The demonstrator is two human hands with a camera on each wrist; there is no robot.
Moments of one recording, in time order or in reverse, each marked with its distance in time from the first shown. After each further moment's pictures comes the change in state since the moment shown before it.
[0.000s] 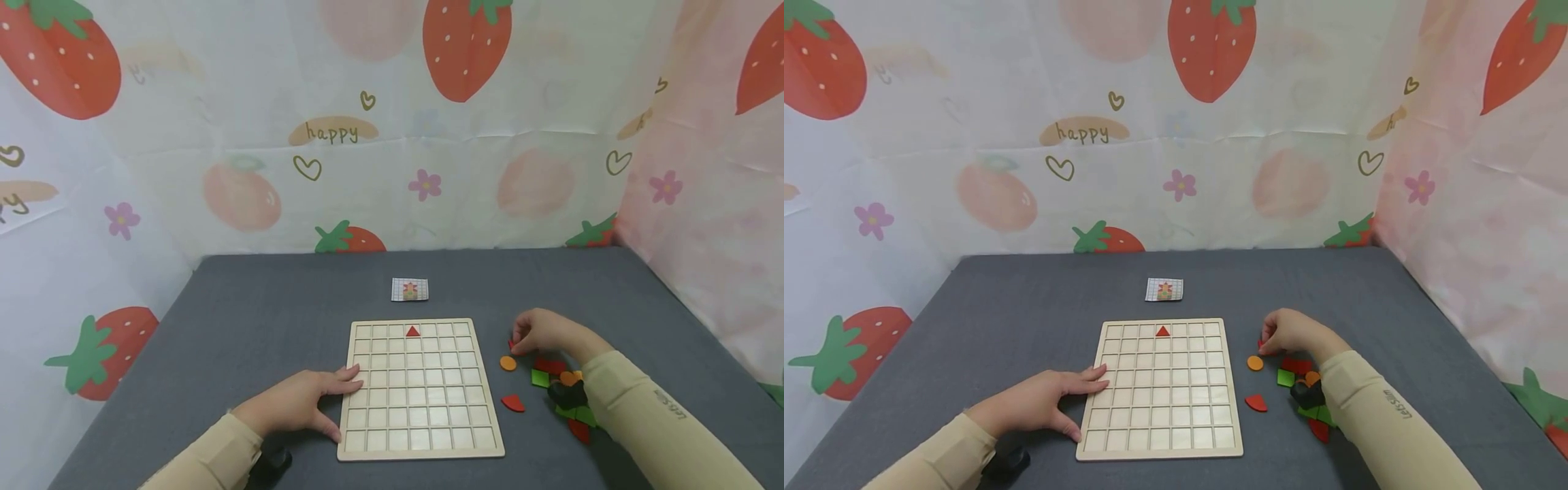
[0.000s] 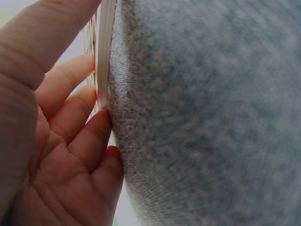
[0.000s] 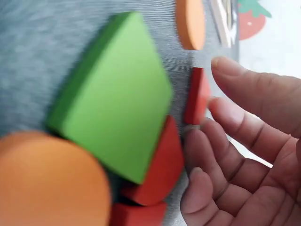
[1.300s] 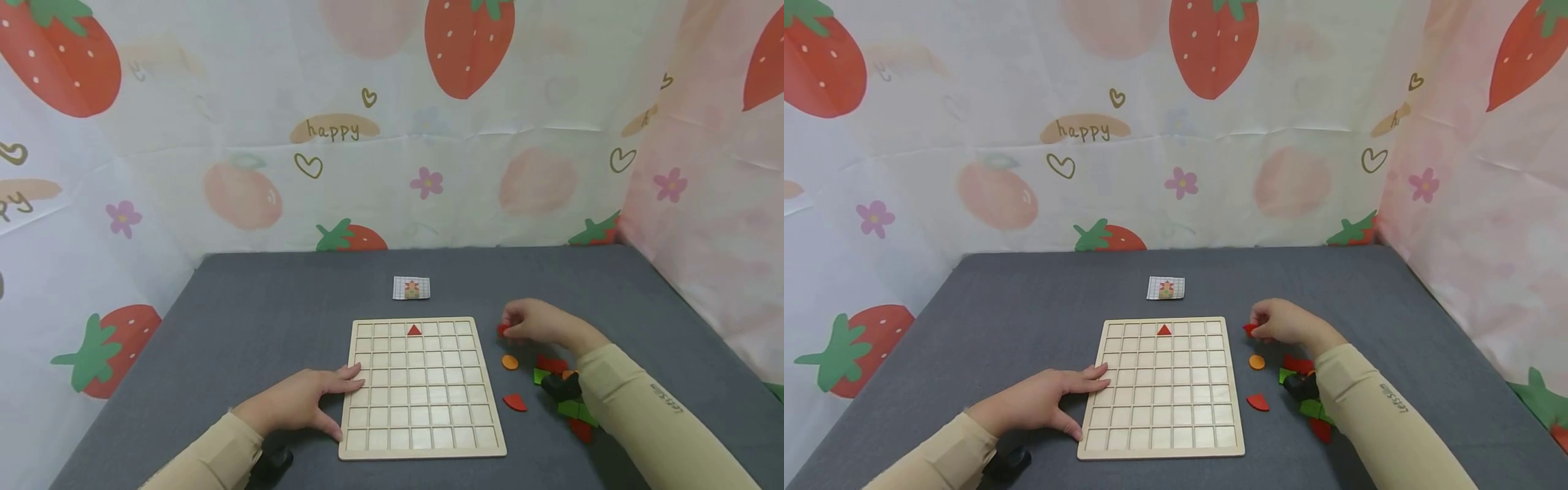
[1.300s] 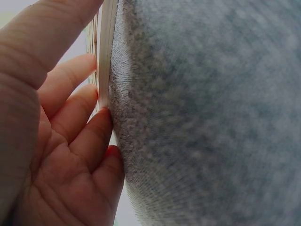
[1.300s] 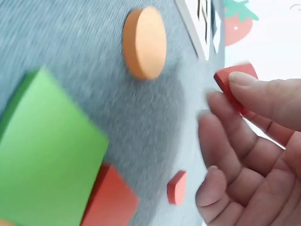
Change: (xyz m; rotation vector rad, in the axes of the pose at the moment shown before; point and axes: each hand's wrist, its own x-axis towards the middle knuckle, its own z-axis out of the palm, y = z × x) left_hand -0.002 0.000 0.000 0.016 0.006 0.016; right_hand 0.012 -0.008 -0.001 0.030 0.028 -0.128
